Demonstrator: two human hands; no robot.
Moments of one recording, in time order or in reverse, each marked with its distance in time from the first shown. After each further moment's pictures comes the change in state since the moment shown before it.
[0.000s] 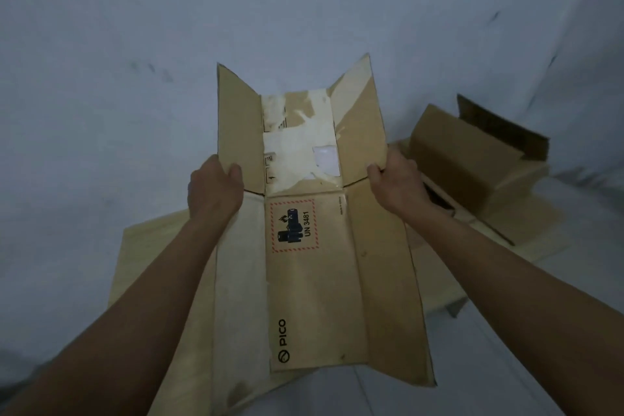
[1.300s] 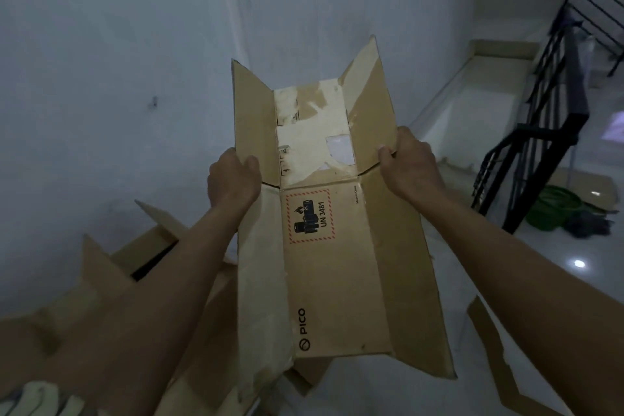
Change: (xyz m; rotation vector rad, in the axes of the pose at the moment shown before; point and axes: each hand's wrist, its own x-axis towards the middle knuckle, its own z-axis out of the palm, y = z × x) left_hand -0.136 0.680 0.478 -0.321 -0.355 0.406; right_hand 0.177 0.483 -0.557 -0.264 0.547 0.323
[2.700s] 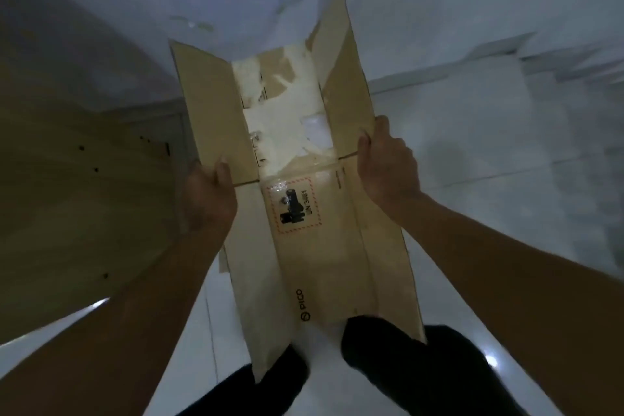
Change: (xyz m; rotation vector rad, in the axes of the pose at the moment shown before) left_hand 0.011 -0.419 0.542 0.237 0.265 -0.949; right_hand 0.188 0.357 0.661 -0.218 -0.912 -0.393
